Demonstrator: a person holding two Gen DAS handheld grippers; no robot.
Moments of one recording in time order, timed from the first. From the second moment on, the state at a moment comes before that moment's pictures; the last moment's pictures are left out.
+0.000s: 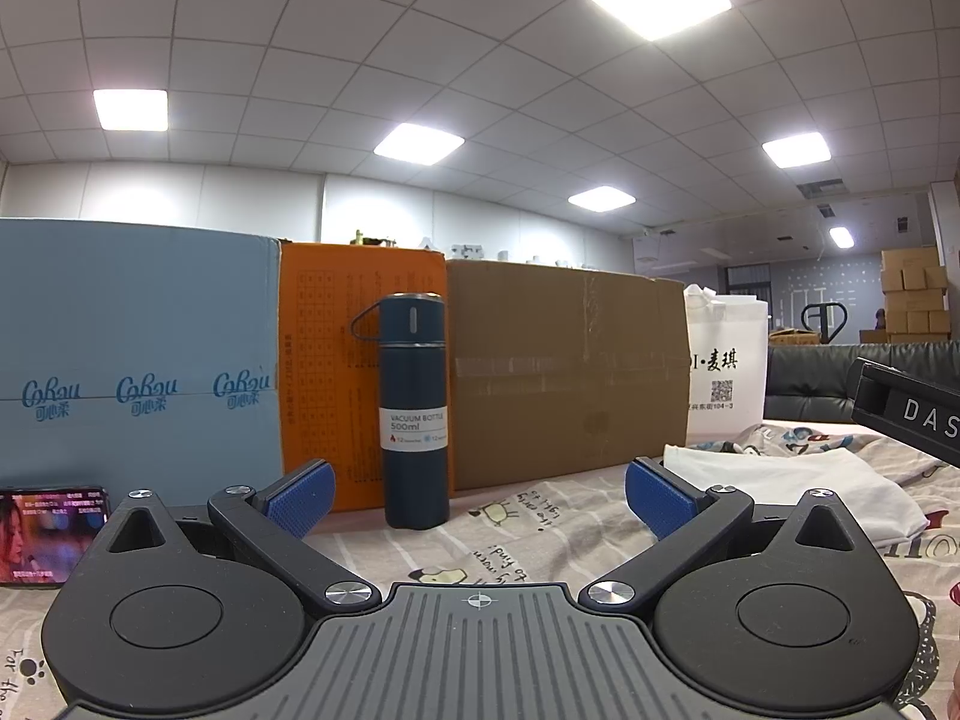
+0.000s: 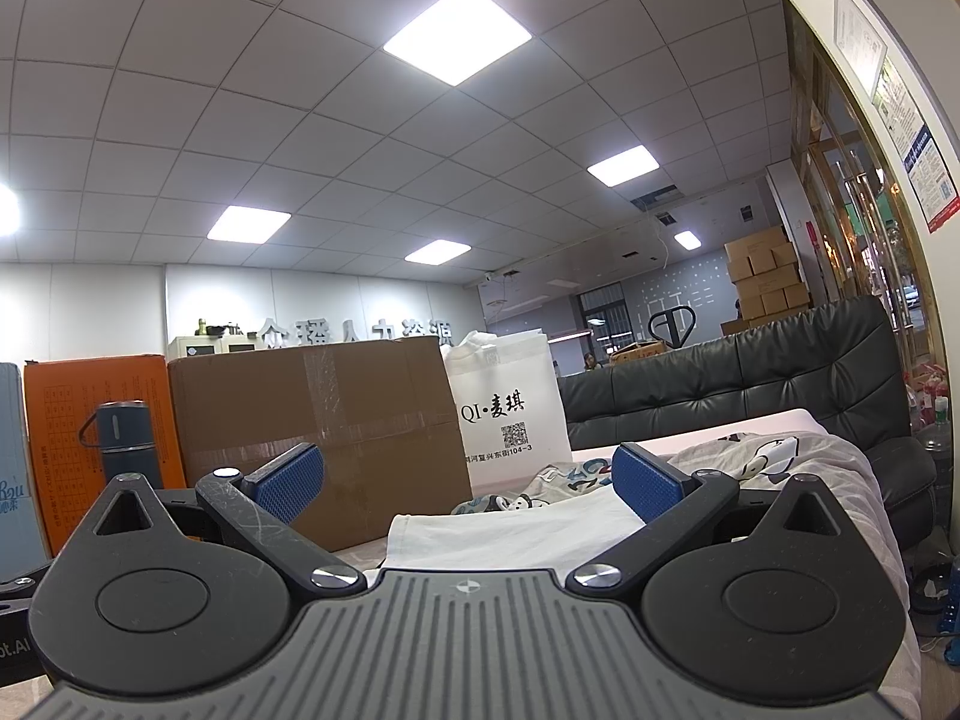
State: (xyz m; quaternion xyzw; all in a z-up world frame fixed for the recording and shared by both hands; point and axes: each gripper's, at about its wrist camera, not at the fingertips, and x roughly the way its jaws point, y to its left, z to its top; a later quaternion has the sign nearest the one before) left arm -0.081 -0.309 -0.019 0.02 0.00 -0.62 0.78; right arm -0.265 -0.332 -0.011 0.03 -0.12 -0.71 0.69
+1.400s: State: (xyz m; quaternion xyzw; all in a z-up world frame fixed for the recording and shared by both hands) left arm -0.080 -0.308 -0.019 0.02 0.00 -0.62 0.78; right arm -0.266 -0.331 -0.010 0.03 -0.13 -0.71 0.69
